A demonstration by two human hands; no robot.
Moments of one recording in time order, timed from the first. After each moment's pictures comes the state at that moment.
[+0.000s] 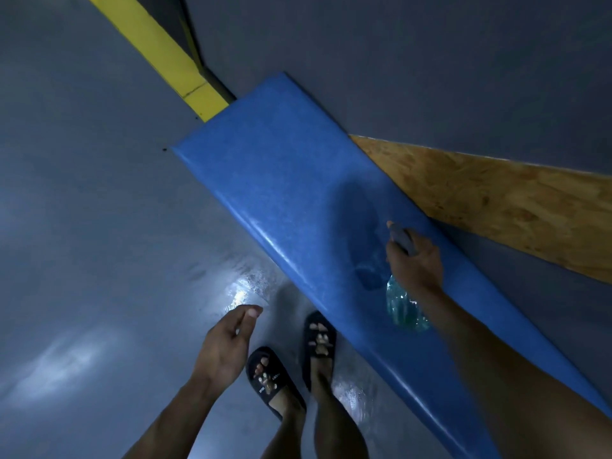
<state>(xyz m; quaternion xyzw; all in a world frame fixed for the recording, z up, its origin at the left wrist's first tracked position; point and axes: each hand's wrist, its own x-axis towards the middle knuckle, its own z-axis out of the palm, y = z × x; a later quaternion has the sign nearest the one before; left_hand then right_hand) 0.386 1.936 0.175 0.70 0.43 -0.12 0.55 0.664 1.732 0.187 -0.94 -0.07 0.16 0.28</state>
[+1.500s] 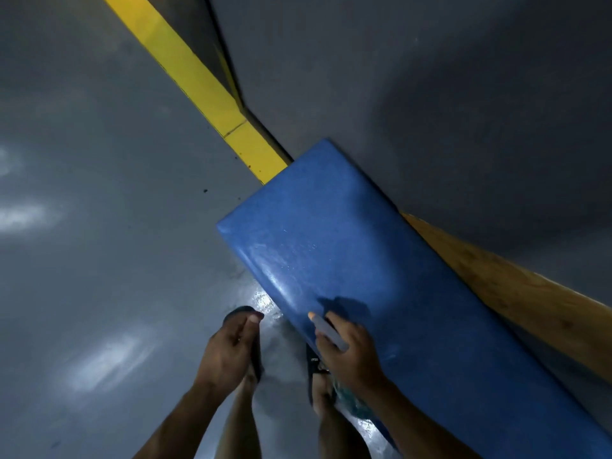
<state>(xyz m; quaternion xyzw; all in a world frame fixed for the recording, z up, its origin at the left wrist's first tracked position) 0.499 2.090 0.191 0.71 0.49 -0.12 0.49 0.628 1.903 0.165 -0.86 -0.24 0.30 0.34</state>
